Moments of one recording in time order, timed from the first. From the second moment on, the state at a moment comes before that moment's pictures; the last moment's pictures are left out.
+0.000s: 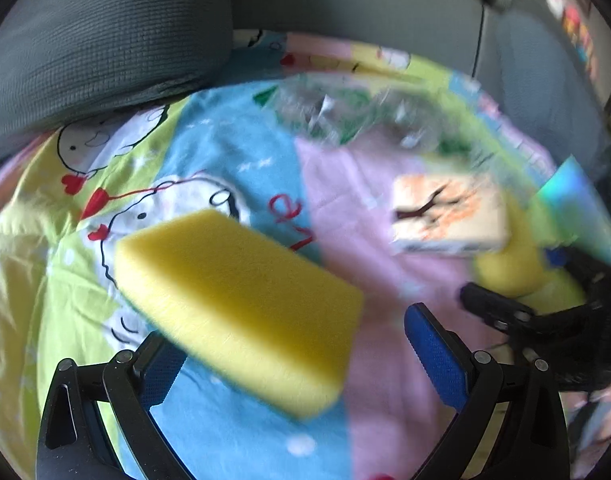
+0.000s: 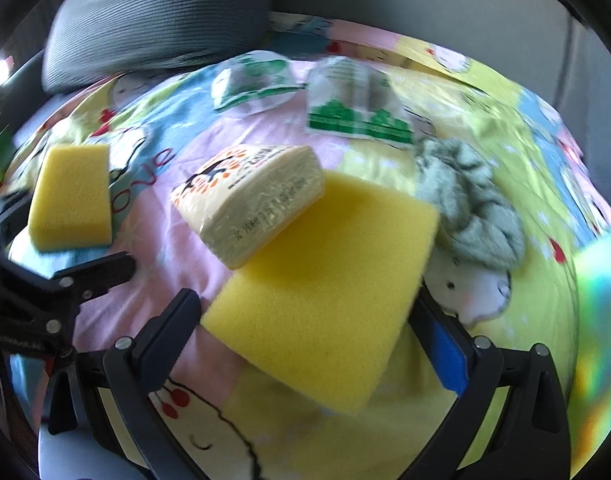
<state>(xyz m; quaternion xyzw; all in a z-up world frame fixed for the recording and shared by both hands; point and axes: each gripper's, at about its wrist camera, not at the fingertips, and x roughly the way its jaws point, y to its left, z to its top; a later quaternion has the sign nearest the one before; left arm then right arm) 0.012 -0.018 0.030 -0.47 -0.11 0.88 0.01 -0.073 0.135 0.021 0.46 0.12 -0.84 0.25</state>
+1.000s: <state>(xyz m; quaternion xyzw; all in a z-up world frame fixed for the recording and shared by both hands) 0.057 -0.047 0.082 -0.44 -0.15 0.89 -0.01 -0.019 0.118 0.109 0.42 -0.06 -0.86 0.28</state>
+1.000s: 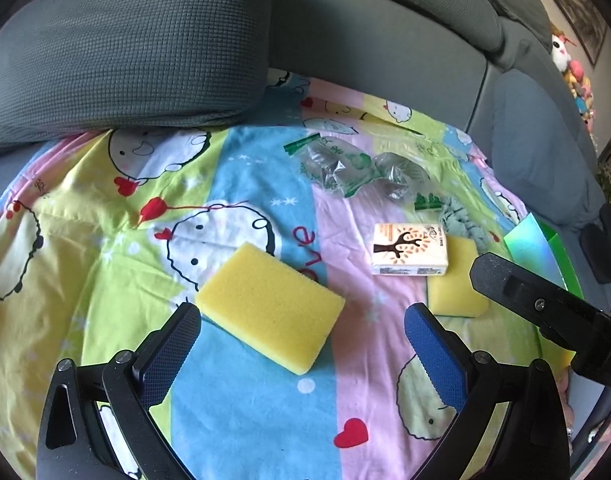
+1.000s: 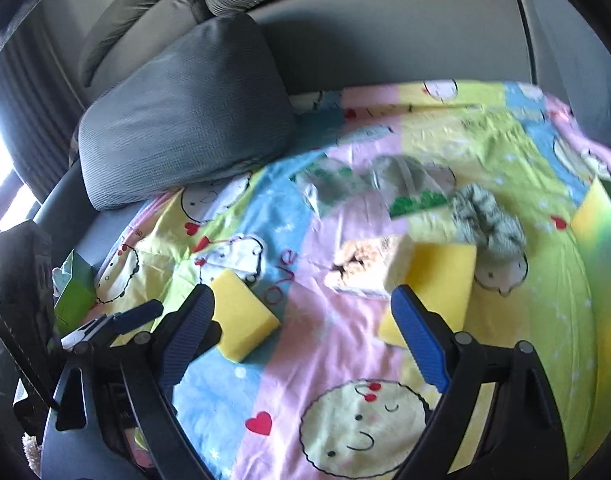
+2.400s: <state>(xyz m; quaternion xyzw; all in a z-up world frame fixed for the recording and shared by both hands) 0.051 -0.070 0.041 -0.44 -0.23 0.87 0.01 -0.071 0.011 0.018 0.57 -0.06 -0.73 0.38</state>
